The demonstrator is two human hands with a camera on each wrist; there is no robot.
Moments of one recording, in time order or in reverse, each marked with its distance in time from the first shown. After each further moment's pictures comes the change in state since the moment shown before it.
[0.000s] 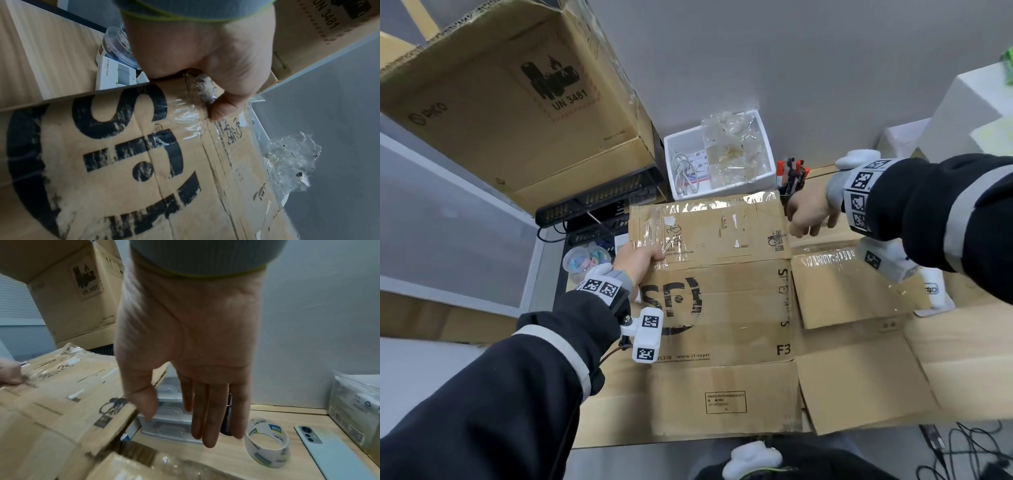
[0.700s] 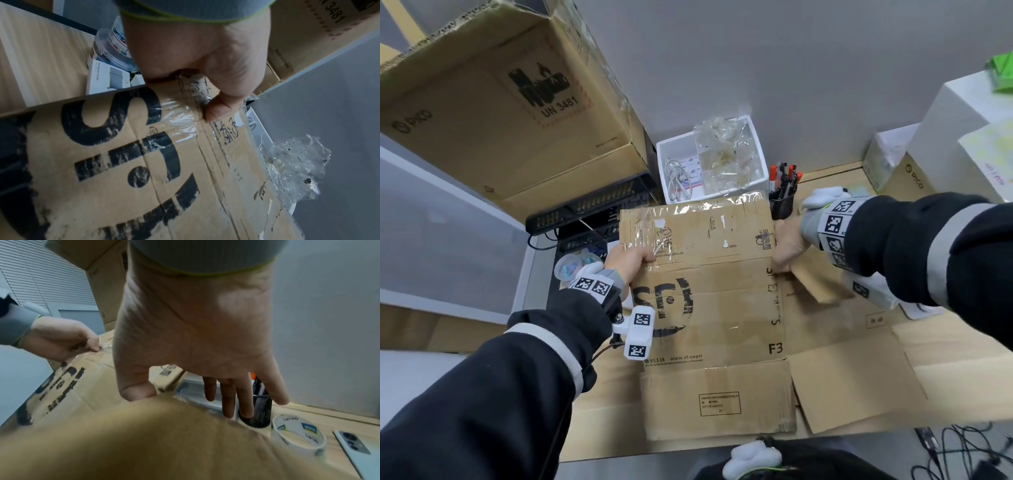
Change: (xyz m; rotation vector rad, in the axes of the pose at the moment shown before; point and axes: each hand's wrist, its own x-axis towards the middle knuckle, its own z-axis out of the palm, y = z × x) left_hand -0.008 0.023 0.001 0.048 0.029 -0.024; right_hand 0.009 -0.025 0.036 -0.251 0.047 0.069
